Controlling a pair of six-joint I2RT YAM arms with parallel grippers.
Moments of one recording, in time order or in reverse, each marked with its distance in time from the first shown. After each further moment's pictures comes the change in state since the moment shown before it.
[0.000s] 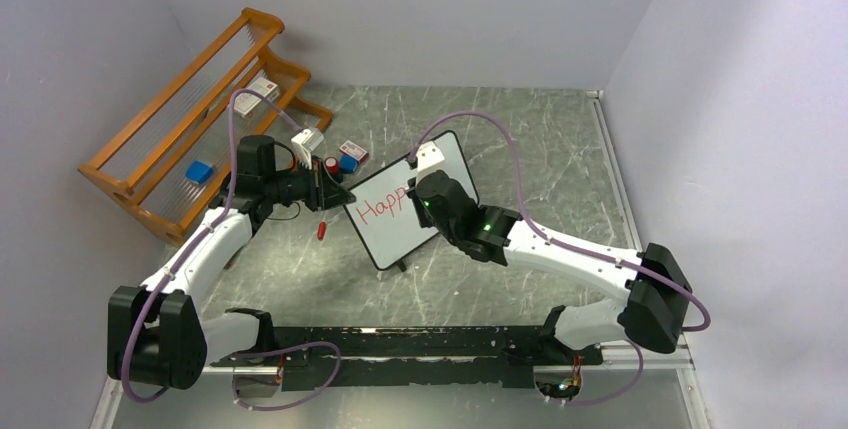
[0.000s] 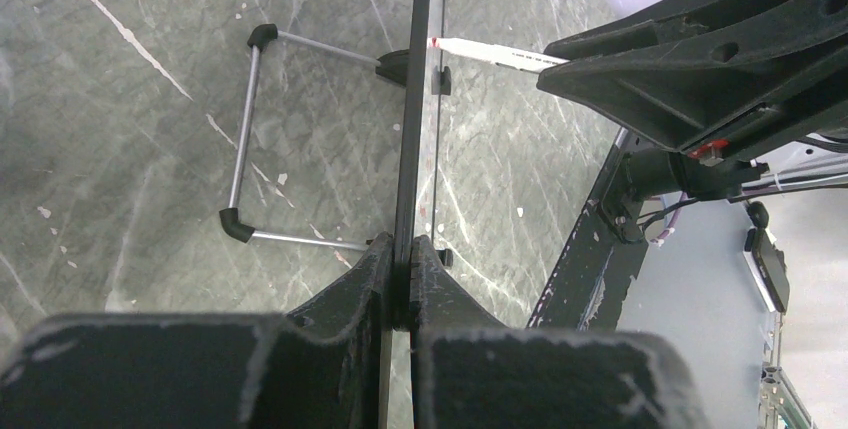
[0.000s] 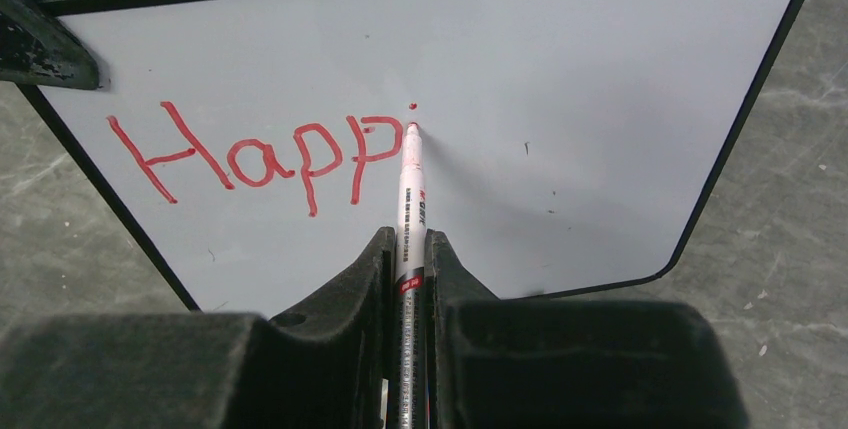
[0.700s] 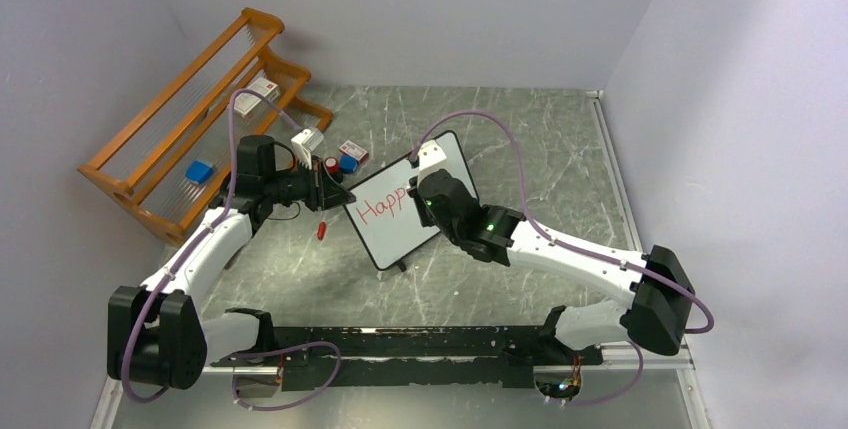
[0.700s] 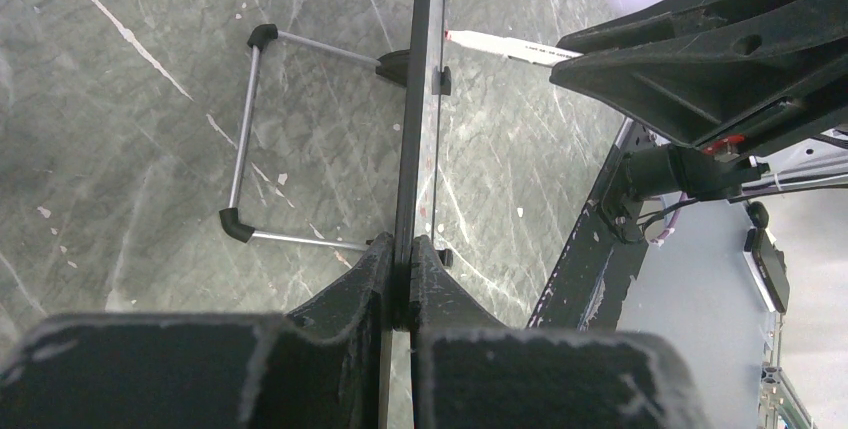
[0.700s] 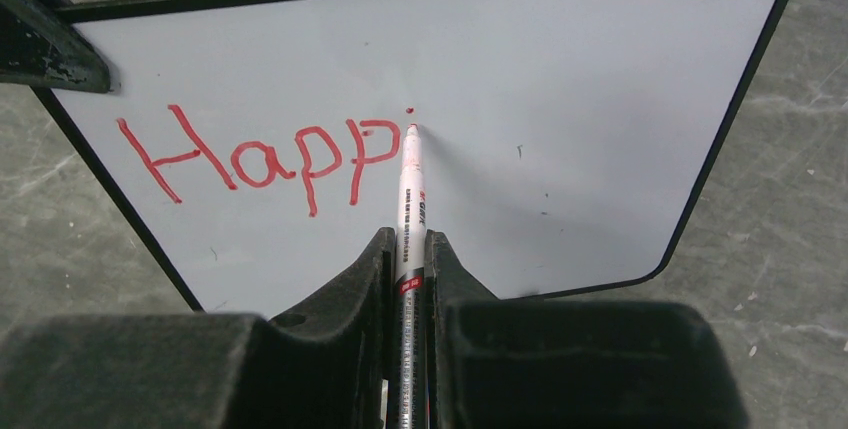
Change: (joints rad) left arm 0.000 0.000 0.000 0.000 -0.001 0.000; right arm 0.000 -0.012 0.009 -0.006 0.005 -0.011
